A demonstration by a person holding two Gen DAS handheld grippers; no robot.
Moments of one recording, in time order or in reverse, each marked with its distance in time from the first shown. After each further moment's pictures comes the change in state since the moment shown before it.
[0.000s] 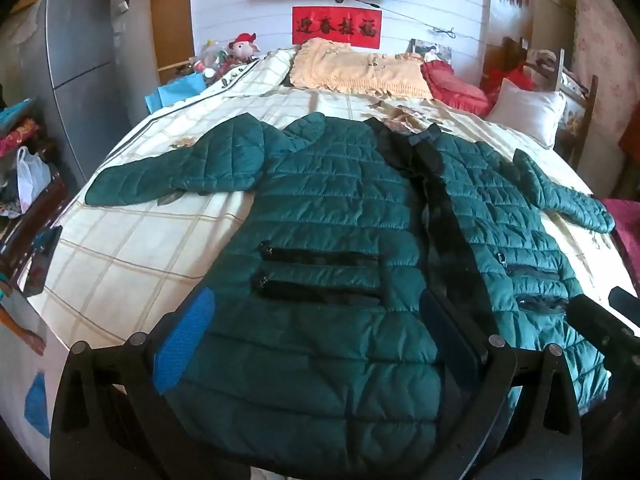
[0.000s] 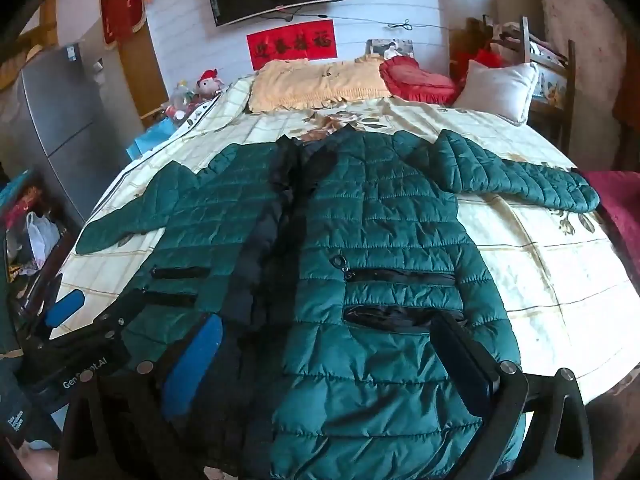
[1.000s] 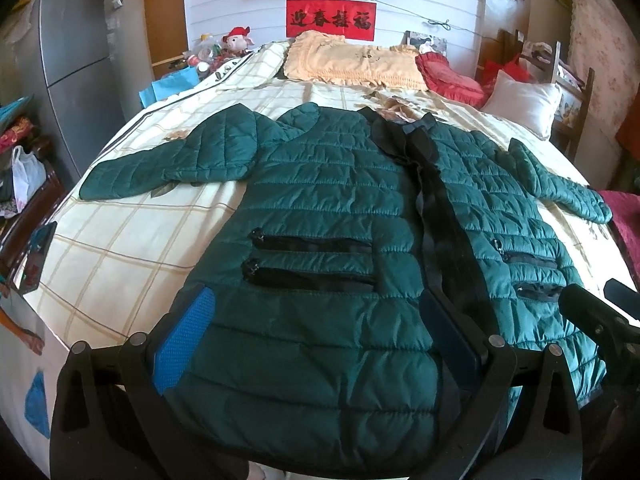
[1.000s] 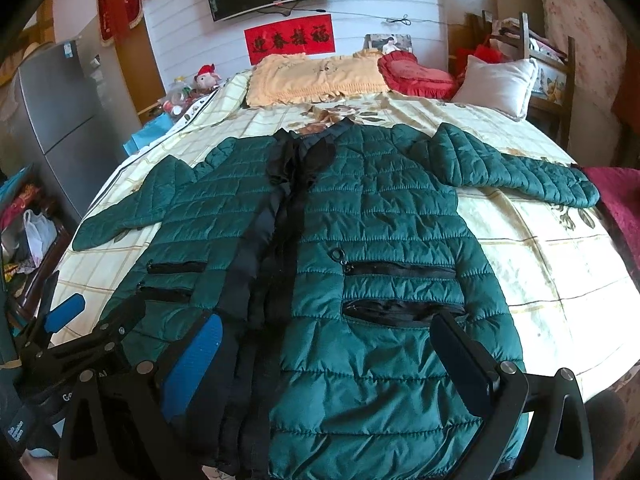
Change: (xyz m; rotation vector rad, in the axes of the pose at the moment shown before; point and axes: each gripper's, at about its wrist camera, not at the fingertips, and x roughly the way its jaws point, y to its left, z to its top) left arm 0.000 -0.002 -0.007 0.015 0.026 -0.012; right arm 0.008 -0.003 -0.002 0.024 0.049 0.007
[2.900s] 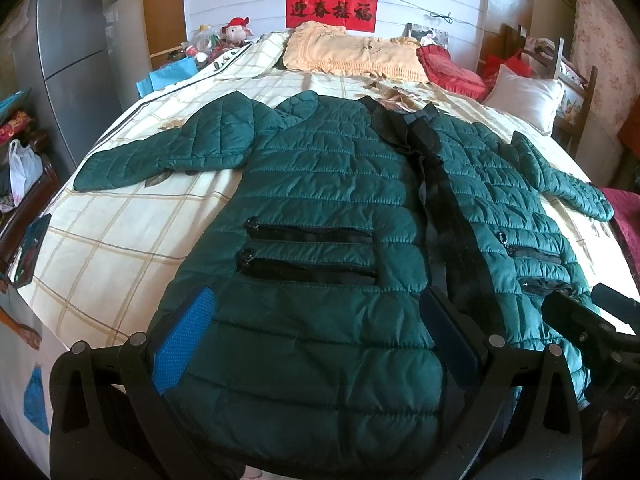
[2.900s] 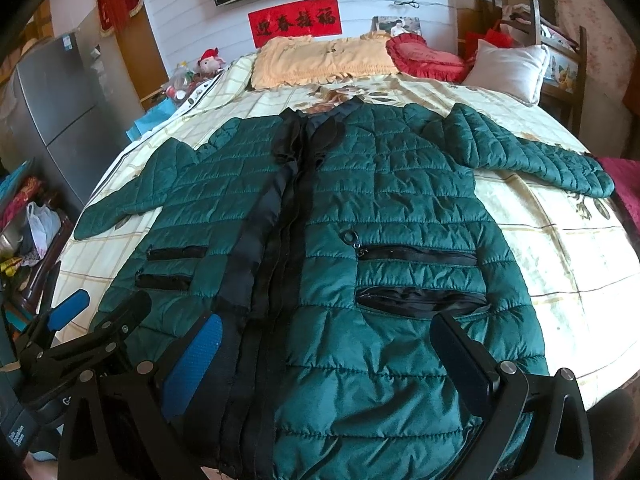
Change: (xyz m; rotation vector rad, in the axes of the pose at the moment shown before) left arm 0.004 -0.002 -0.007 -0.001 0.019 -0.006; right arm 0.023 0.005 -0.002 -0.016 0.012 0.030
